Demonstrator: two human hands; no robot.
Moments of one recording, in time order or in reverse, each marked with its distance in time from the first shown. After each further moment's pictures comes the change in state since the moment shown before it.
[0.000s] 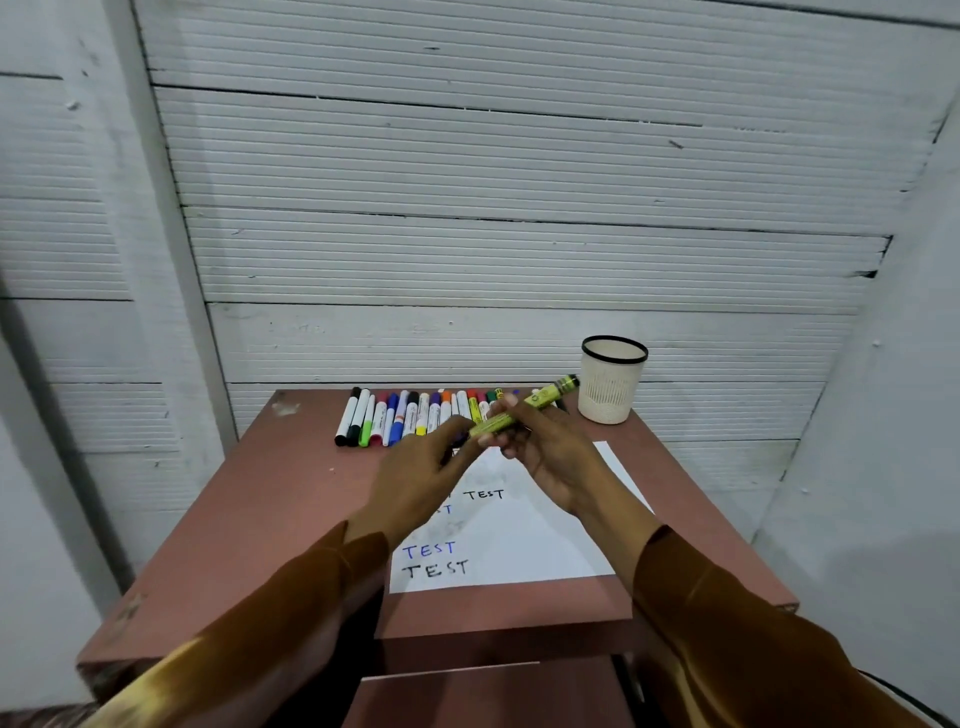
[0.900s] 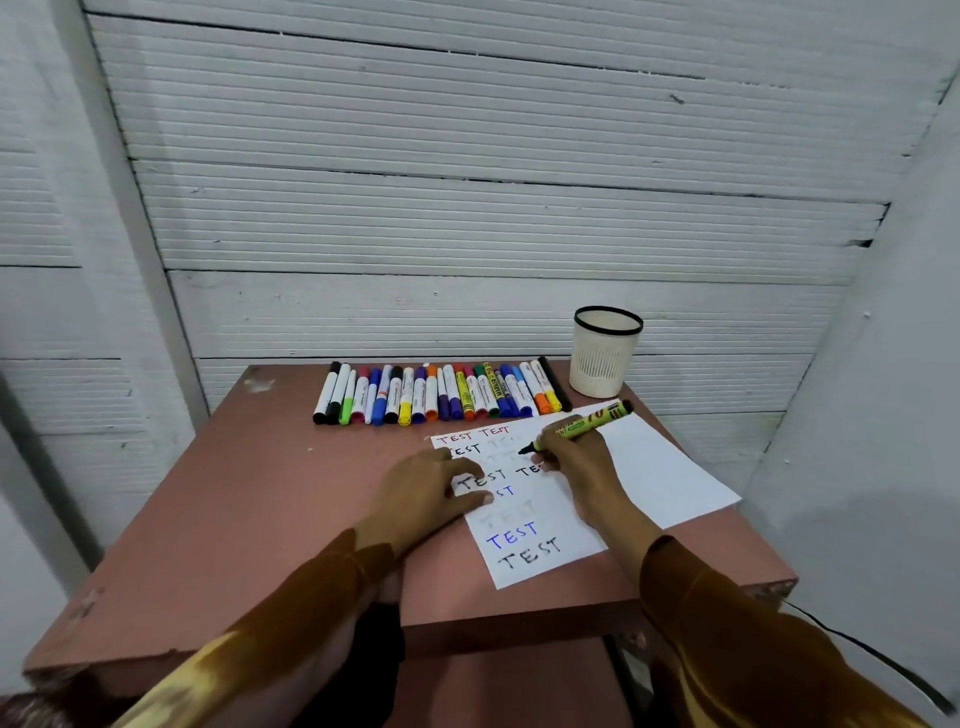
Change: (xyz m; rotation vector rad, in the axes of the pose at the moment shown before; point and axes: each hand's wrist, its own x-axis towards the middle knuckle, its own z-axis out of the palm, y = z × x) left_hand -0.007 -0.042 0.056 0.200 -0.330 0.080; right_hand 0.005 0.047 -0.059 -0.326 0.472 0.092
